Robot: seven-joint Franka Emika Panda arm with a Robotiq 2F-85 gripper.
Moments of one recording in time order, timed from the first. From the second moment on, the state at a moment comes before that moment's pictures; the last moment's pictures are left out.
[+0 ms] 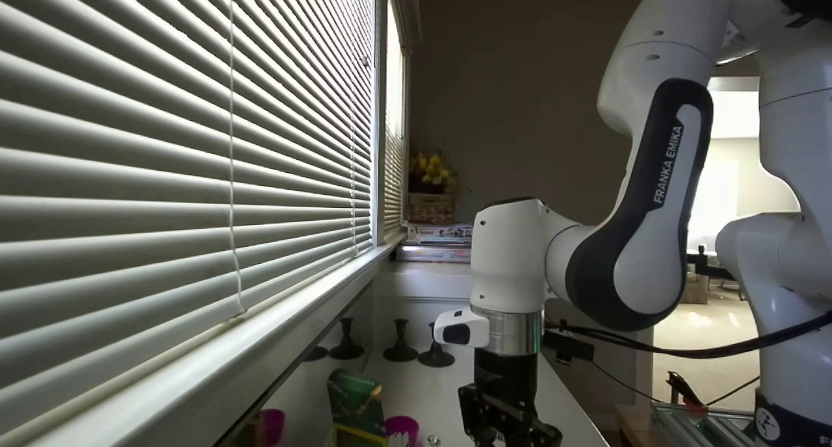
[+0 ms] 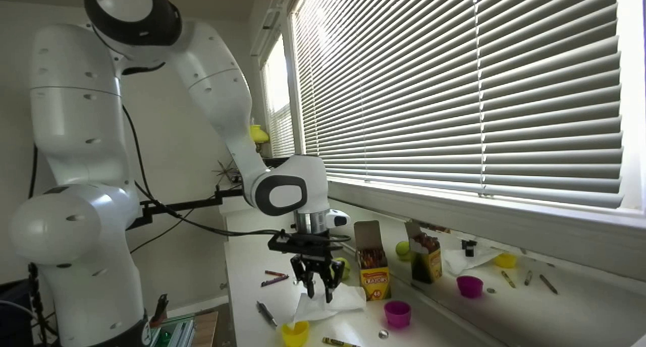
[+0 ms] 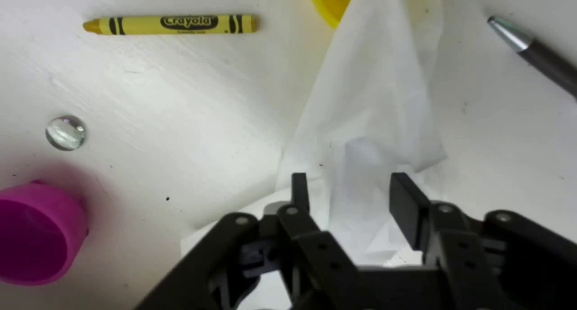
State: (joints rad) arm 0.13 0.03 0.09 -2.71 0.02 2.77 -0.61
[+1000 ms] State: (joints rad) arm 0.13 -0.28 0.08 -2.67 0.03 2.39 -0.26
